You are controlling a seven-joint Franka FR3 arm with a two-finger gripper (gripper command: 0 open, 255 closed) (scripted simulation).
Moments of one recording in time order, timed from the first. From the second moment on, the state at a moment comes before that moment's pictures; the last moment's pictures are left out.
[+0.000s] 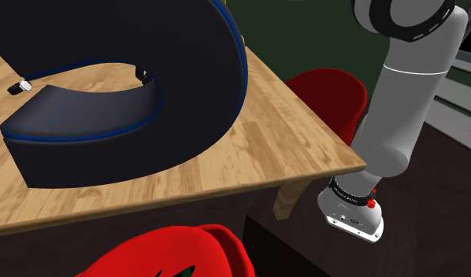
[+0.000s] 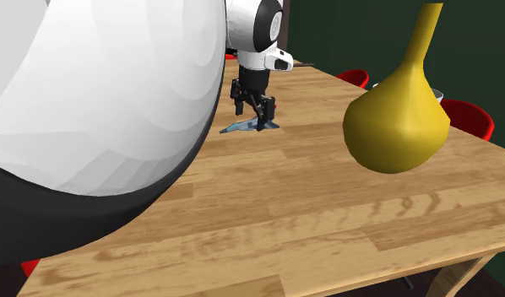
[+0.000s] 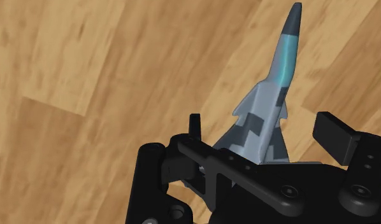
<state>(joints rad) 0.12 0.14 0.29 -1.67 0.11 1.94 0.55</state>
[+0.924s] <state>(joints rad) 0.13 0.14 0.29 -1.65 0.10 1.92 0.55</state>
